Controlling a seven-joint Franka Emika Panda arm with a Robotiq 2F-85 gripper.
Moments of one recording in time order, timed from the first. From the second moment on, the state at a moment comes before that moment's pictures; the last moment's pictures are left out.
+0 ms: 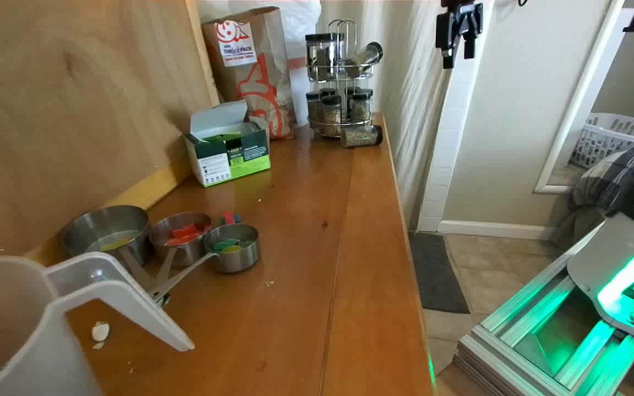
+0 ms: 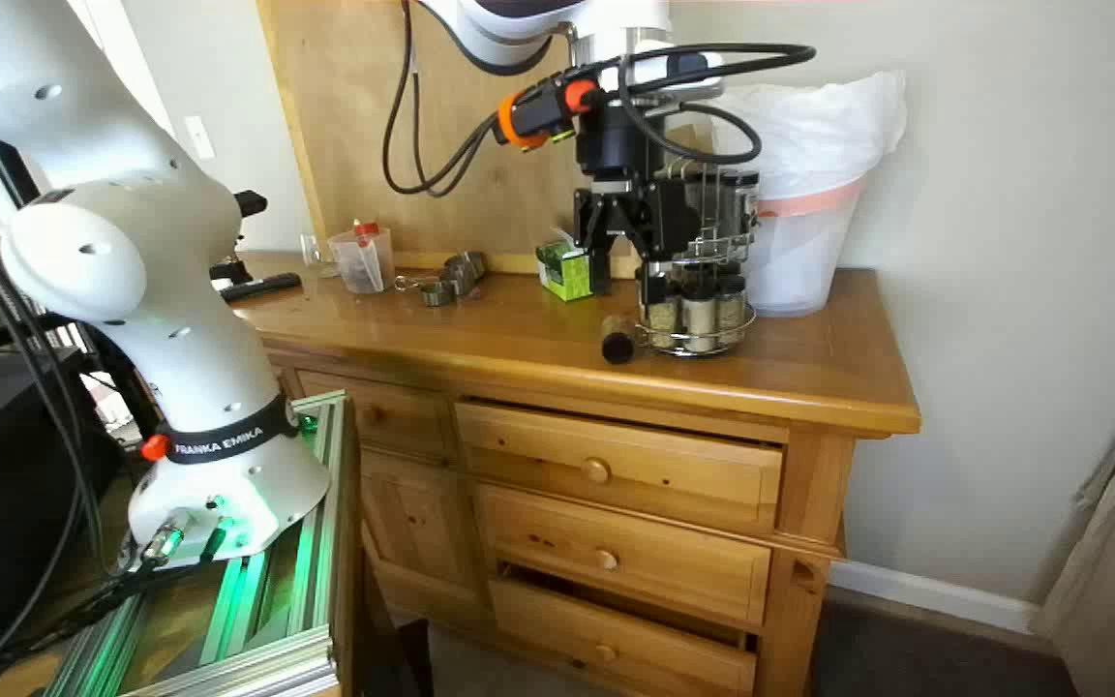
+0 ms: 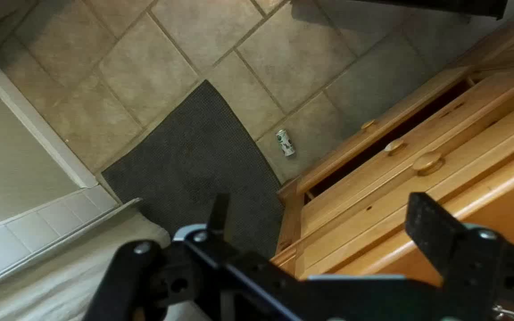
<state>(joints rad) -0.14 -0.22 -0.15 -2.40 -0.29 2.13 -0.25</state>
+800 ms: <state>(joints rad) -0.05 -0.34 -0.15 -2.48 -0.15 1.99 -0.63</state>
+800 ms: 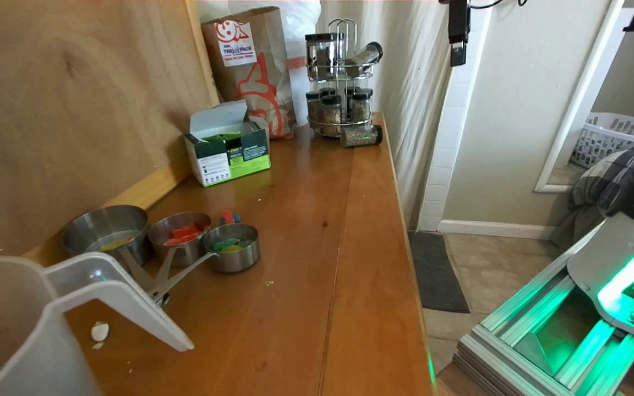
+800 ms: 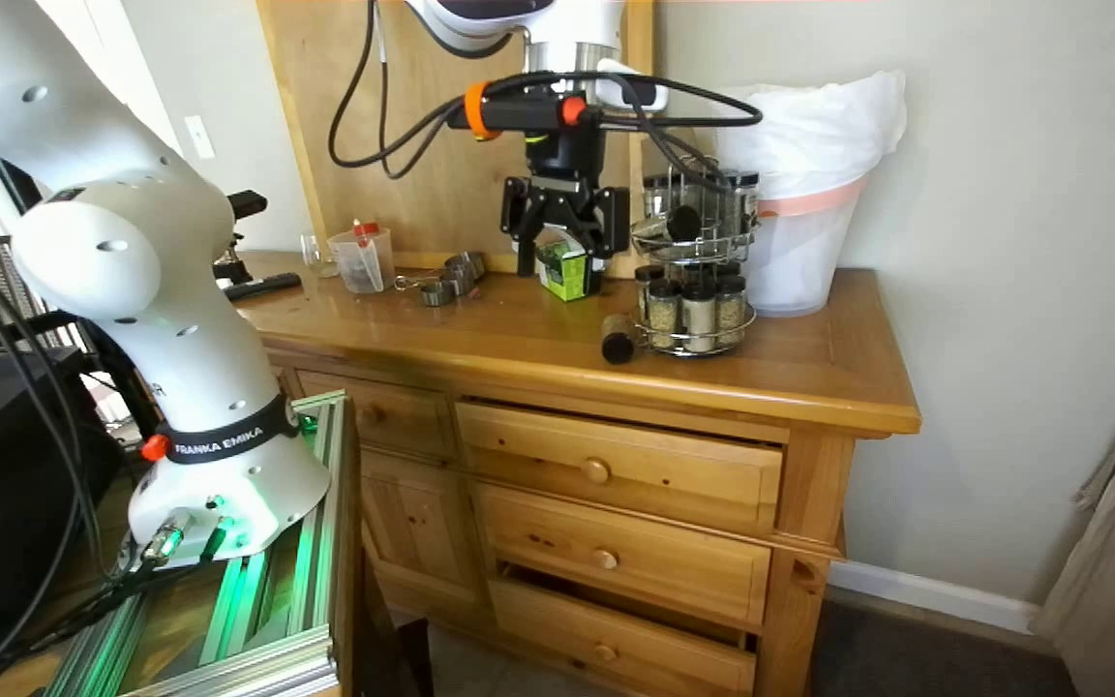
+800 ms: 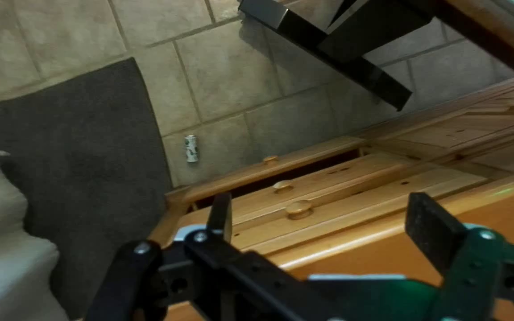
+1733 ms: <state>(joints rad) 0.17 -0.47 -0.03 -2.48 0.21 1.77 -0.60</state>
